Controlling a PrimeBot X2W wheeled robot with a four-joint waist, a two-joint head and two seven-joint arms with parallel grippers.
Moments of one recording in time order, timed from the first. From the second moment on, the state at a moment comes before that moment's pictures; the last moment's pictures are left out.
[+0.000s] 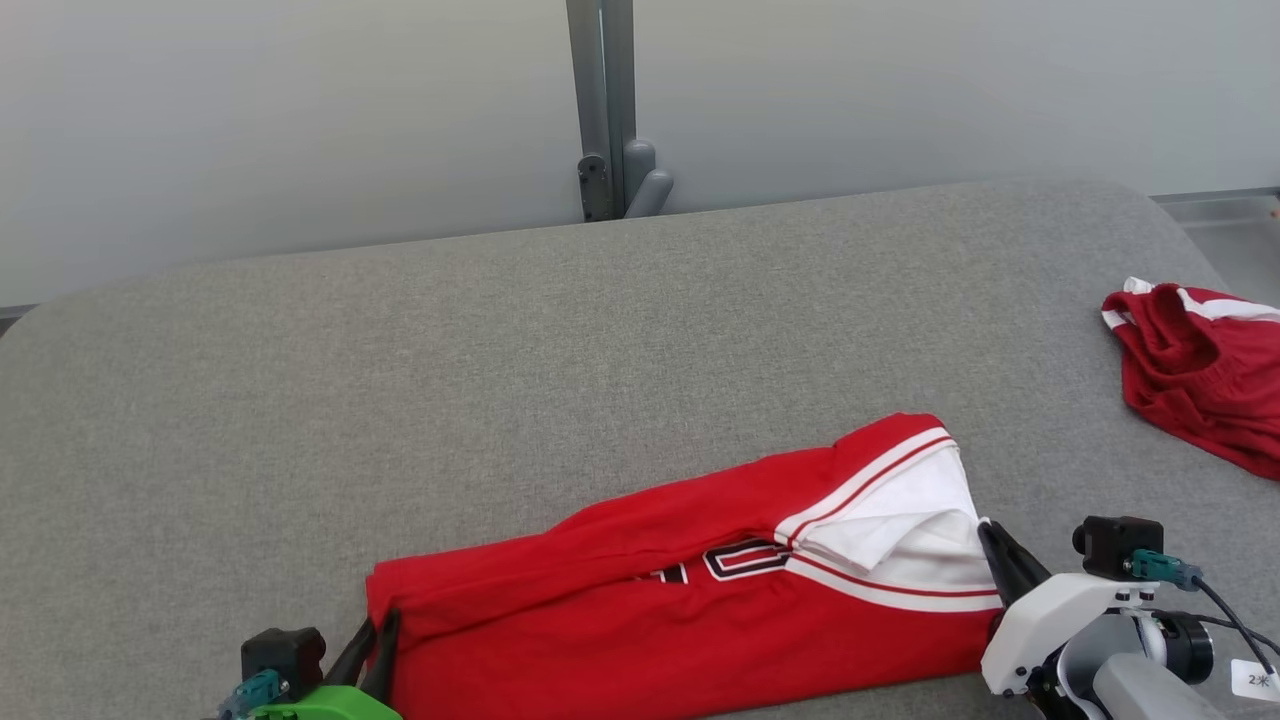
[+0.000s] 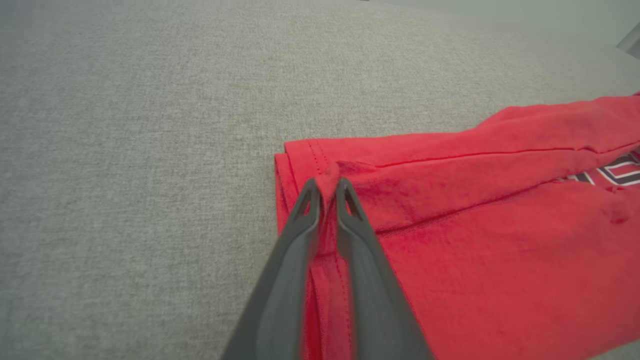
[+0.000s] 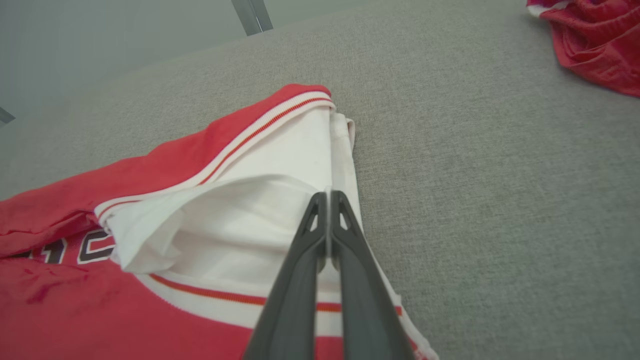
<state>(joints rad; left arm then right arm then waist) -0.17 0.19 -0.31 0.75 -0.45 -0.13 -0.26 -0.30 -0.27 0.39 0.81 0.65 0.13 -0.26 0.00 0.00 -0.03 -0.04</state>
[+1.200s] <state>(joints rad) 0.09 0.06 -0.03 0.46 -0.15 -0.08 -0.26 -0.23 -0.24 0.19 0.79 0.49 0.13 -0.26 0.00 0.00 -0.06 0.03</state>
